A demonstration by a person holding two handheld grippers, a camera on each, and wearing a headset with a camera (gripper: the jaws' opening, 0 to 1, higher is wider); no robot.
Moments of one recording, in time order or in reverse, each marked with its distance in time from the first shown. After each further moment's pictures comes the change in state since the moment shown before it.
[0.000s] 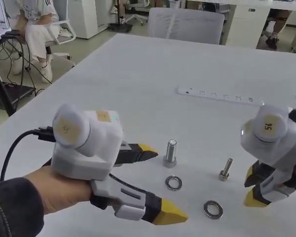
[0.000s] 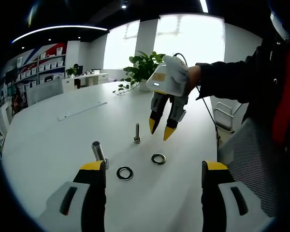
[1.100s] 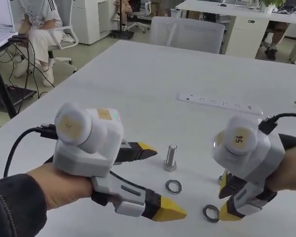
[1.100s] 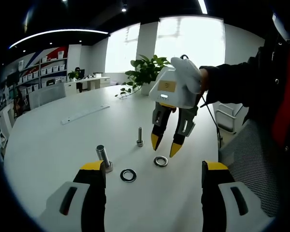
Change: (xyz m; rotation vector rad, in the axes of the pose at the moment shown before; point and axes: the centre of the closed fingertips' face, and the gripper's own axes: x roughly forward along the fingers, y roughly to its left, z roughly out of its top) left arm -0.006 0.001 0.008 0.016 -0.026 0.023; right arm 0.011 0.032 0.042 -0.100 -0.014 0.042
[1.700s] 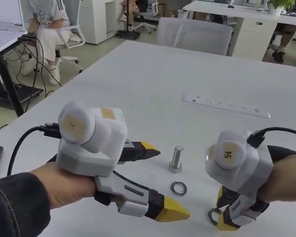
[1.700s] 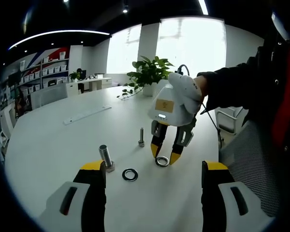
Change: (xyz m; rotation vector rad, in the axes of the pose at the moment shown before) left arm -0.005 0.001 -0.001 -0.004 -0.010 0.014; right arm 0.021 0.004 0.000 -0.036 0.043 0.016
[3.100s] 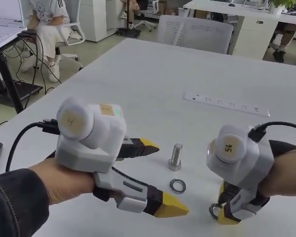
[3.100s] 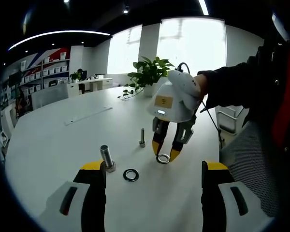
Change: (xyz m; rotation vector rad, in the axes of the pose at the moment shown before) left arm -0.002 0.002 -0.003 0.000 -0.005 0.008; right arm -0.007 -0.003 -0.001 0.021 0.016 -0.011
